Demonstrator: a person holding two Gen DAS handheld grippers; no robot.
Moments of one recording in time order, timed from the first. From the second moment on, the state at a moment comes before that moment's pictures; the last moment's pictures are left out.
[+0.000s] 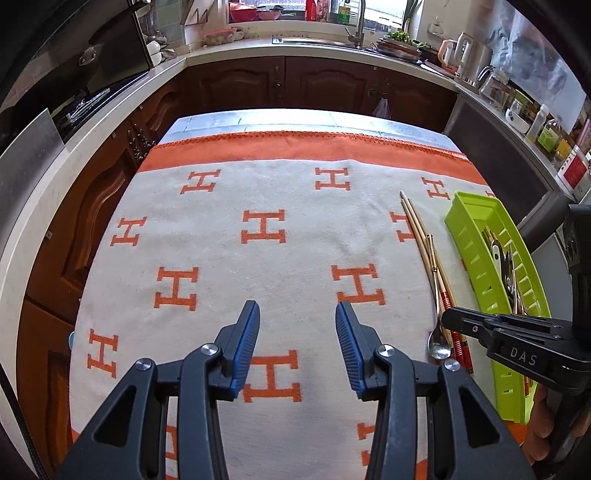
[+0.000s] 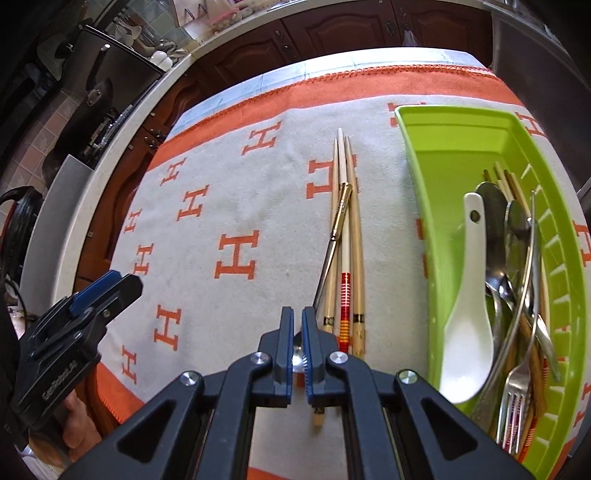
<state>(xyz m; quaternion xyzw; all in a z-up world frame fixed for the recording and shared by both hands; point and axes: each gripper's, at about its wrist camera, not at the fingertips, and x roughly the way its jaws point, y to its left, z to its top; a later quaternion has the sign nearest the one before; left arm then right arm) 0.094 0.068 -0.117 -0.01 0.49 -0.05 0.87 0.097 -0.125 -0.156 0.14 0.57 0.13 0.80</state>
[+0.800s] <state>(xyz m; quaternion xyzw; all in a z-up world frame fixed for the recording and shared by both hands) 0.105 0.086 -0.137 -0.02 0.51 -0.06 0.86 0.122 -0.094 -0.173 0.08 0.58 0.06 0.81</state>
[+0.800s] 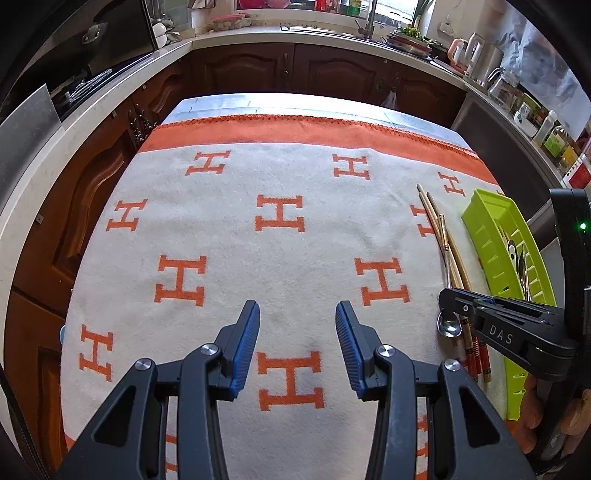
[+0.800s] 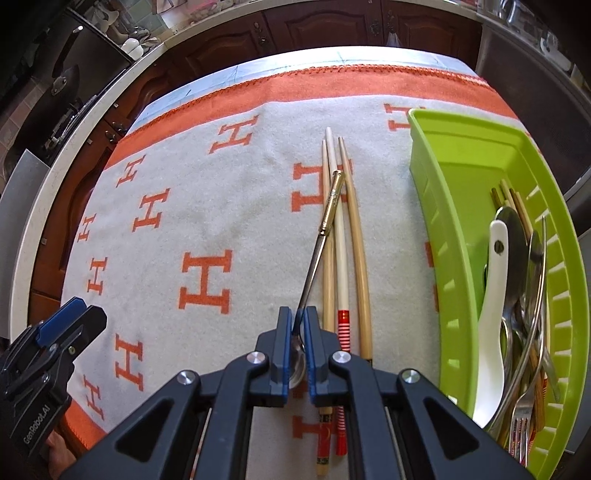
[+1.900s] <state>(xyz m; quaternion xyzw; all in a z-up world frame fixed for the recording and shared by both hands) 0.106 -0.045 -0.138 0.01 0.53 -0.13 0.84 0.048 -0.224 -0.115 0.12 0.49 0.06 0.86</state>
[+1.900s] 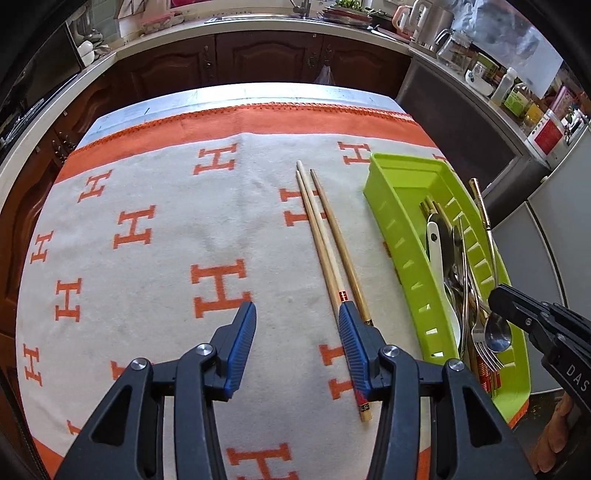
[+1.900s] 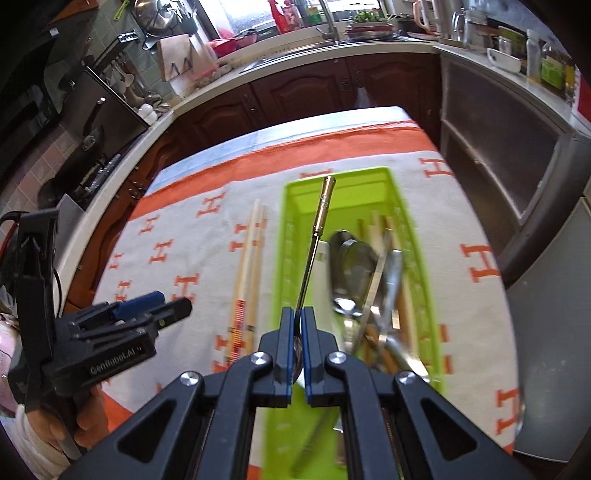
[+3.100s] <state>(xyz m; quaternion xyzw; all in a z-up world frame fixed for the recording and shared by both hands) 0.134 -0.082 -0.176 0.06 0.55 -0.06 0.83 0.034 -0.259 -0.135 0.14 0.49 0.06 0.86</state>
